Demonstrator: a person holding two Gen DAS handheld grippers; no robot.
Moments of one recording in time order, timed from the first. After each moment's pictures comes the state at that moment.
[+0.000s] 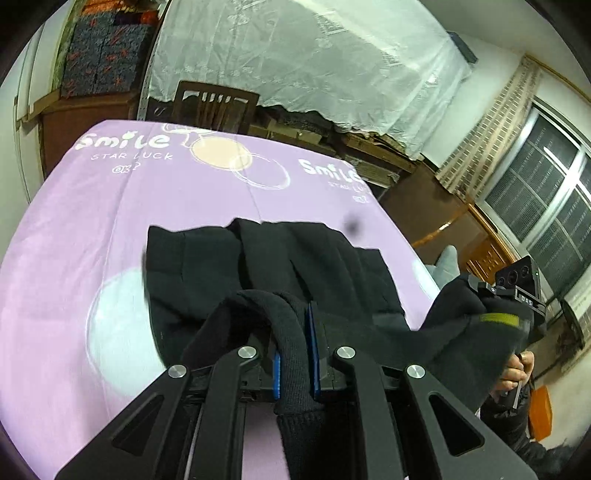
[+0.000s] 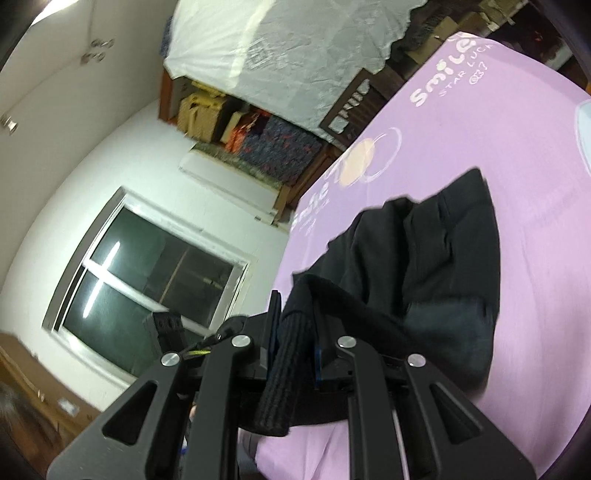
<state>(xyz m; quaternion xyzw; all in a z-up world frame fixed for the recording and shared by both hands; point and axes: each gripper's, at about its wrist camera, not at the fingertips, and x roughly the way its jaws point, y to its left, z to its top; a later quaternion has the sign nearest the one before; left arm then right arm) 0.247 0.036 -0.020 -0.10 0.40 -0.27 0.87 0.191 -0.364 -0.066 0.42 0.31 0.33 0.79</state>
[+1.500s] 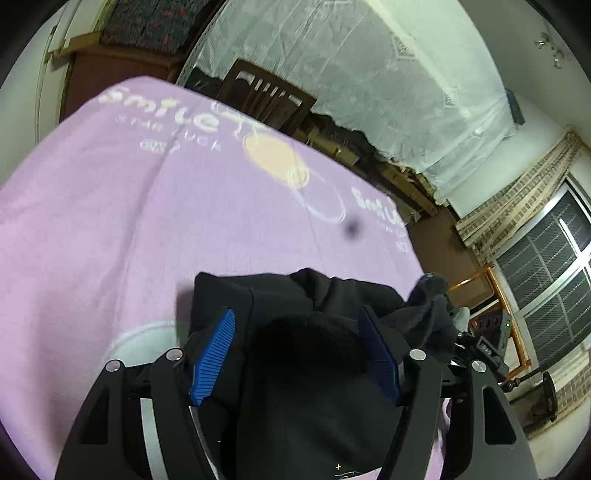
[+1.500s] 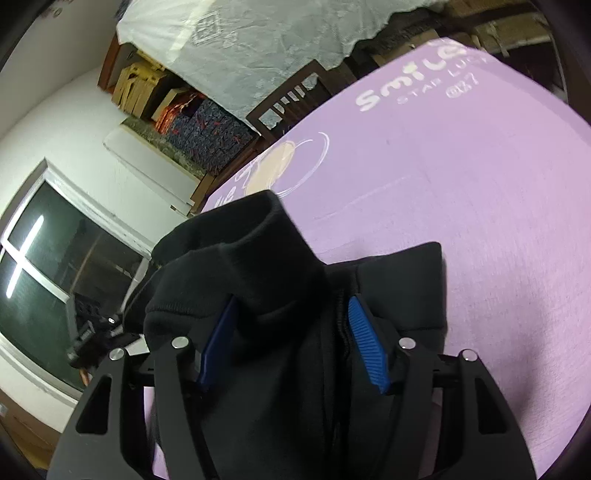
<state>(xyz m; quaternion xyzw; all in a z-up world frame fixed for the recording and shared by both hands) 0.355 0.095 -0.056 -0.21 0.41 -0.24 0.86 0.322 -0.352 -0.125 0.30 0.37 0.23 0.85</state>
